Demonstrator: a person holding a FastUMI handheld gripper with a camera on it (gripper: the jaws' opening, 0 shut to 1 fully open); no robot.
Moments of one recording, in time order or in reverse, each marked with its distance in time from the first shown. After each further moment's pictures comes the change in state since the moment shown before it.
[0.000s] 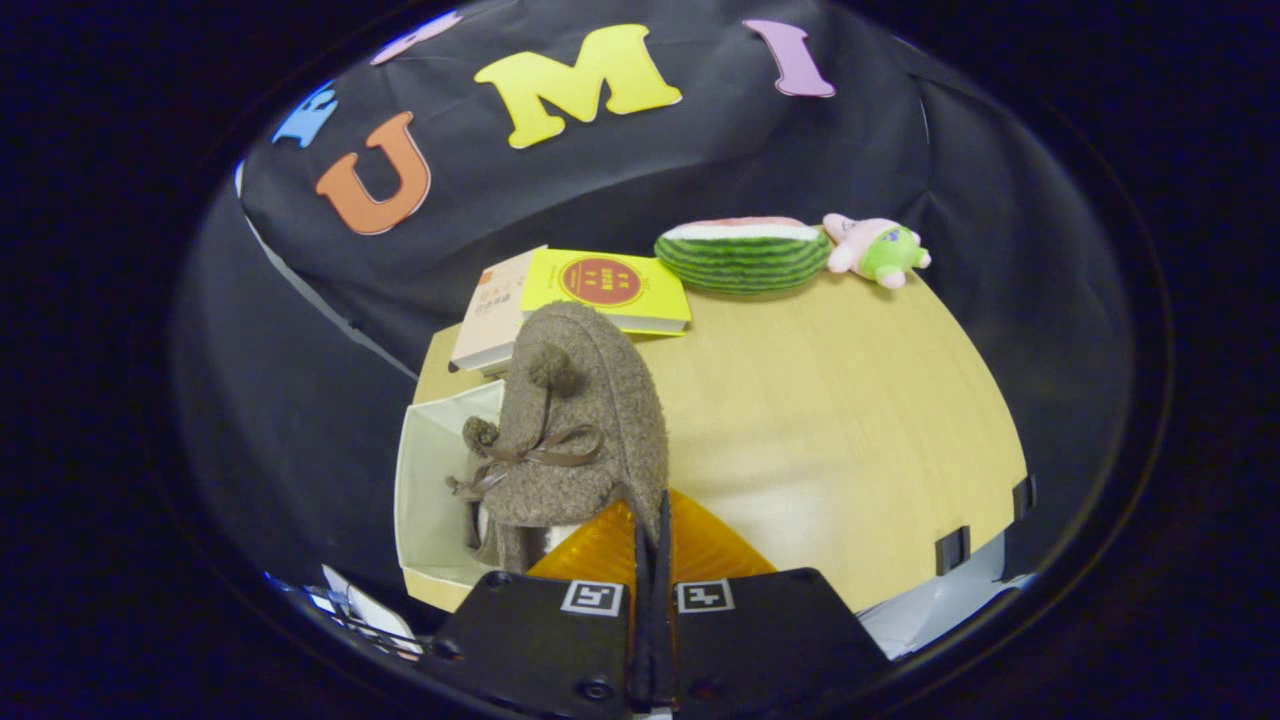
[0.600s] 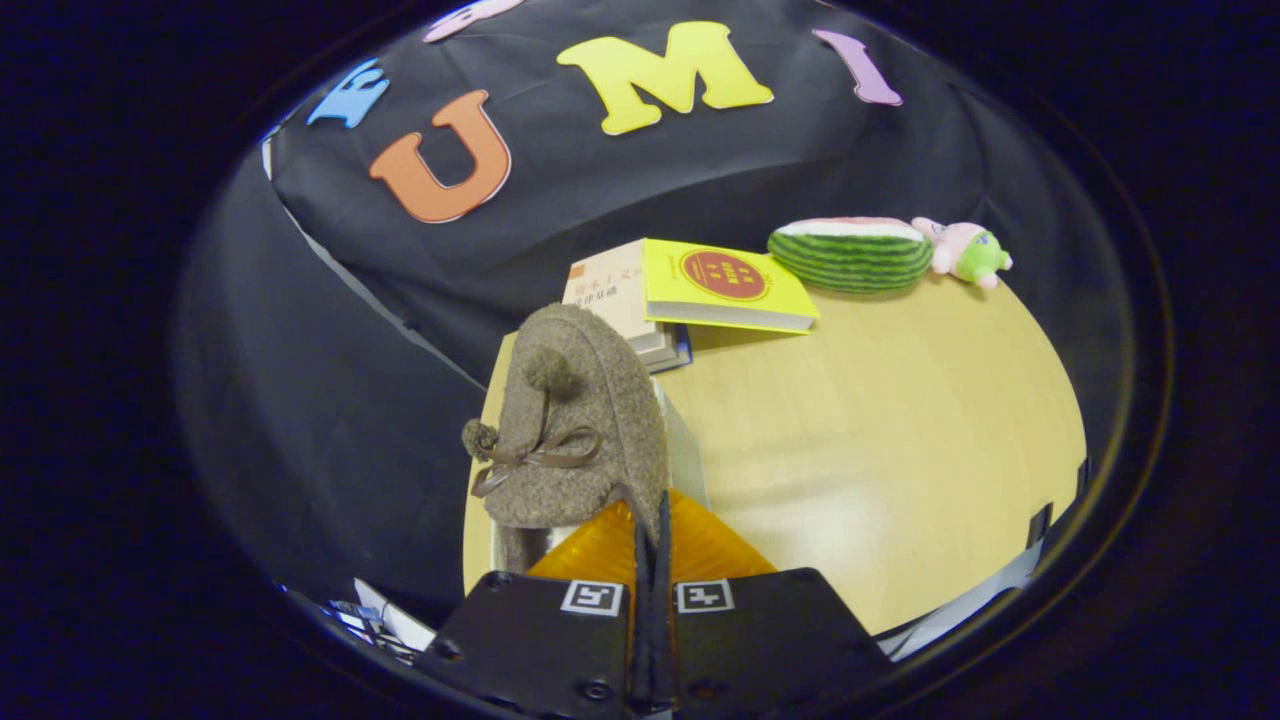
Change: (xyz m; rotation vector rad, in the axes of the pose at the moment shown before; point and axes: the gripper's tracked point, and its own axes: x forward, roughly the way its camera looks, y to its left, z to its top) arm 0.055 0.144 -0.021 0.021 -0.044 0.126
